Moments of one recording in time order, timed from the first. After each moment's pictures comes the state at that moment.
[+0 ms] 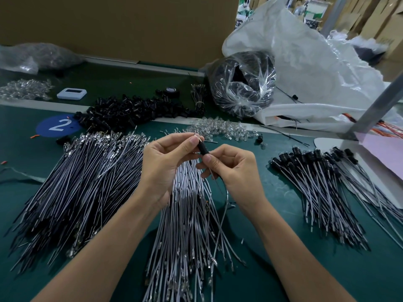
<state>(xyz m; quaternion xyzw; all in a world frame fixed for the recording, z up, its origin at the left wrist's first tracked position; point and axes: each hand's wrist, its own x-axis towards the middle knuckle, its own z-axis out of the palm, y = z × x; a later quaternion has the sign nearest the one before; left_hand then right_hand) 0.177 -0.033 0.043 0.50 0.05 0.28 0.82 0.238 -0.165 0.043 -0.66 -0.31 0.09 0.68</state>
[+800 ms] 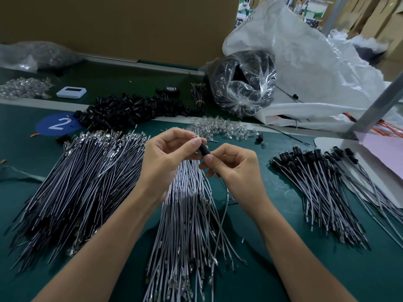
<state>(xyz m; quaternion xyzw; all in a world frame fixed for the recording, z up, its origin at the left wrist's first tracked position) 0.174 -0.030 0.045 0.56 0.01 0.28 0.78 0.242 -0.167 0.039 -0.67 -0.34 0.06 0.66</state>
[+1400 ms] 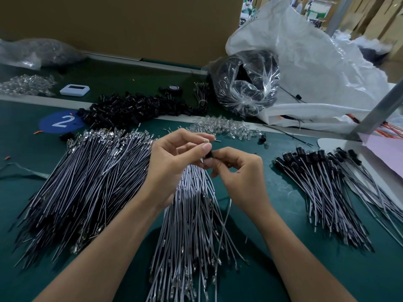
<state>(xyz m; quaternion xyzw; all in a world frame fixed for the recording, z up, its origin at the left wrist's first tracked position) 0.171 -0.034 0.045 0.58 -0.02 0.26 0.77 0.237 -0.166 0.035 -0.72 -0.38 -0.05 0.58</state>
